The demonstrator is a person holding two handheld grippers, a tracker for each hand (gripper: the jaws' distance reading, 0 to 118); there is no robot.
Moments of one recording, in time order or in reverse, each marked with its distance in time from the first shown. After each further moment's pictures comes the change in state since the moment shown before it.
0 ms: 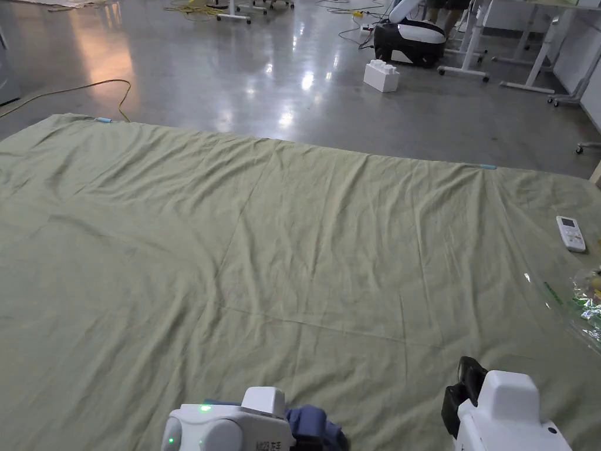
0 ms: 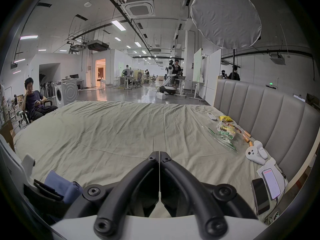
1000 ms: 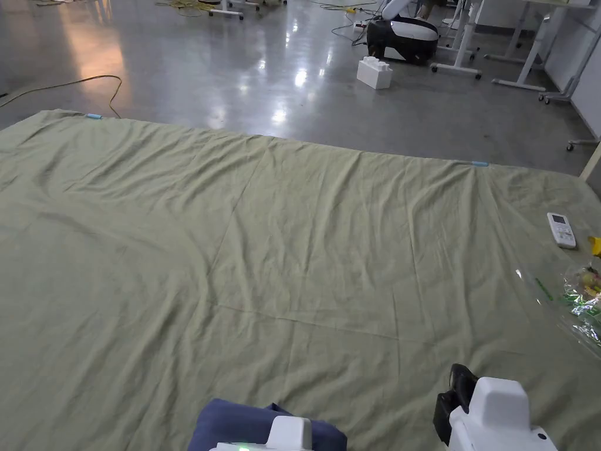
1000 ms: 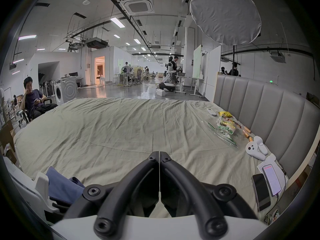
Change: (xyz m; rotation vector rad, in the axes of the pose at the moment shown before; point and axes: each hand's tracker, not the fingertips) left arm 0.026 -0.037 -0.054 0.048 0.058 -0.058; right arm 0.000 -0.009 0.001 -0.032 0.000 -0.005
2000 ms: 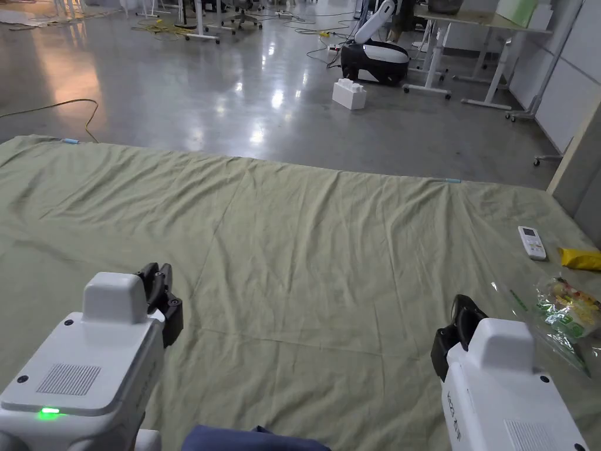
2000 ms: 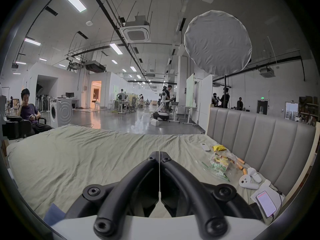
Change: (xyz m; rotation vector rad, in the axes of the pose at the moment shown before) left arm -0.064 0.095 0.183 0.982 0.457 -0.257; right arm 0.010 0.075 0.007 0.326 -0.020 0.005
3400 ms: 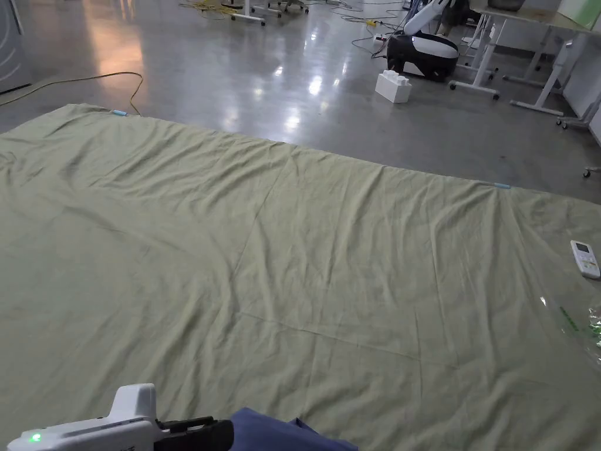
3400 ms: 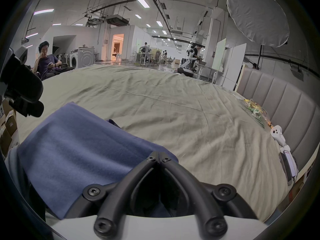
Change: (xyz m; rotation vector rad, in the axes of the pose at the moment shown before) left arm -0.083 -0.163 -0.014 -0.766 -0.510 0.555; right arm -0.159 -0.191 0.042 -0.456 0.201 0.170
